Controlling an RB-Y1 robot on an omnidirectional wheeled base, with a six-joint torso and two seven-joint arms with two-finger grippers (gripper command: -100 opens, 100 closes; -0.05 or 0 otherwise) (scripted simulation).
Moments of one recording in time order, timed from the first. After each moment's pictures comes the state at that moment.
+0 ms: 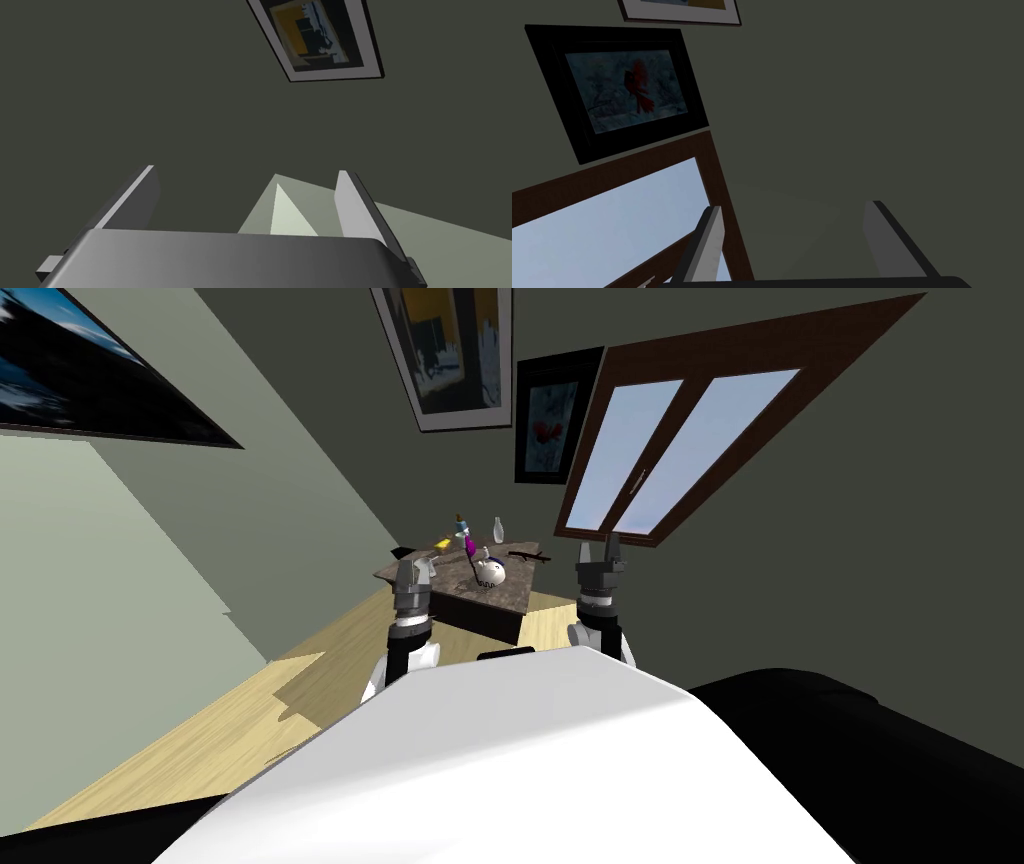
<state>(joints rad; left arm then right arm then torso) 0.45 0.10 -0.02 -2.17 -0.13 -0.56 -0.01 0.48 -0.04 0.01 -2.38 0.05 -0.54 -0.09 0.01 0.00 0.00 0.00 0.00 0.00</state>
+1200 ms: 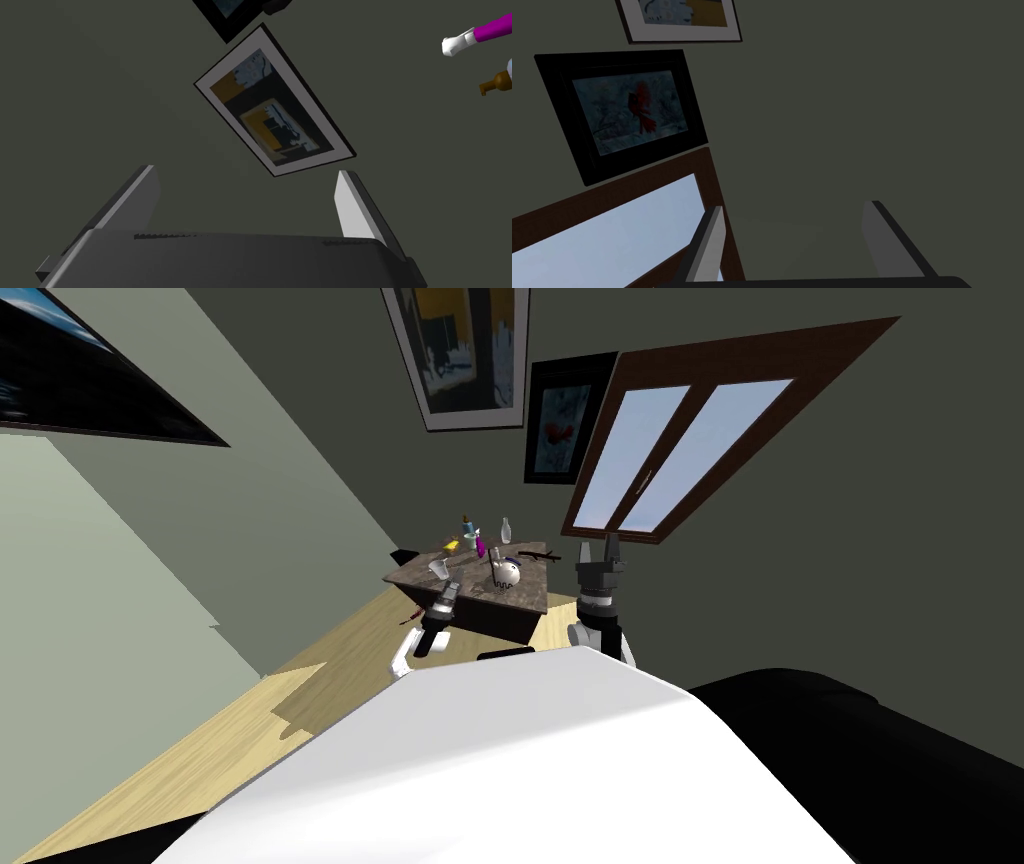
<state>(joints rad) 0.20 0.24 -0.11 -1.82 -0.38 -0.56 -0.03 0.48 -0.04 0.01 -2.38 0.05 -0.54 -0.09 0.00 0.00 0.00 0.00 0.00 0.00</state>
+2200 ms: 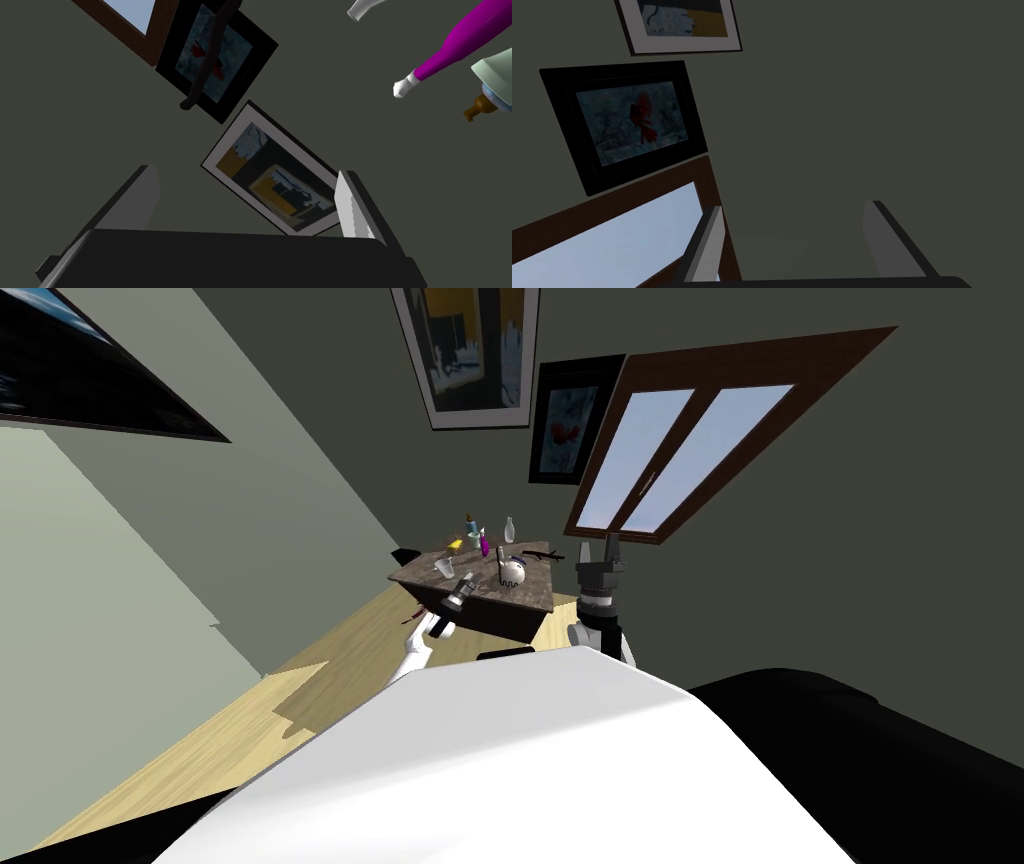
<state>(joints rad) -0.02 0.30 -0.16 -1.52 -0.59 -0.56 -0.08 0.48 -0.04 0.01 -2.38 0.05 -0.54 -0.09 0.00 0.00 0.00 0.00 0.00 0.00</state>
